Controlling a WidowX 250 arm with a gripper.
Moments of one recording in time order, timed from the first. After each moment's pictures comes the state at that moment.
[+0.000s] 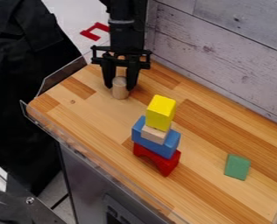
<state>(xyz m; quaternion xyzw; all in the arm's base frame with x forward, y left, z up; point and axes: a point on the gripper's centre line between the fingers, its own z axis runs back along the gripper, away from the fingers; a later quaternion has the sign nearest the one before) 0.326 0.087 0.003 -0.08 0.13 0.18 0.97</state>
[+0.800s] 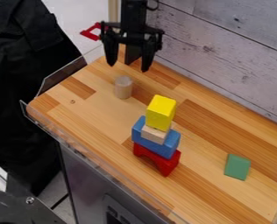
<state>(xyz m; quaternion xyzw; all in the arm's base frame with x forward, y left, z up) 0.328 0.071 0.061 -0.03 0.09 0.18 0.98</state>
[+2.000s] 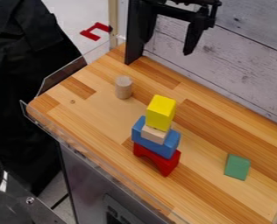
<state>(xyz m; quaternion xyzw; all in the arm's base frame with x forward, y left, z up) 0.301 -0.005 0.137 0.00 0.05 0.12 0.99</state>
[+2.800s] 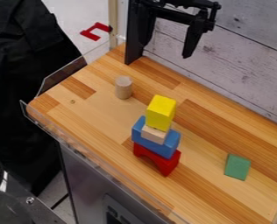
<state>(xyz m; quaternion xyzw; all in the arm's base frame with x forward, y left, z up) 0.298 -0.005 0.135 0.00 0.06 0.13 0.99</state>
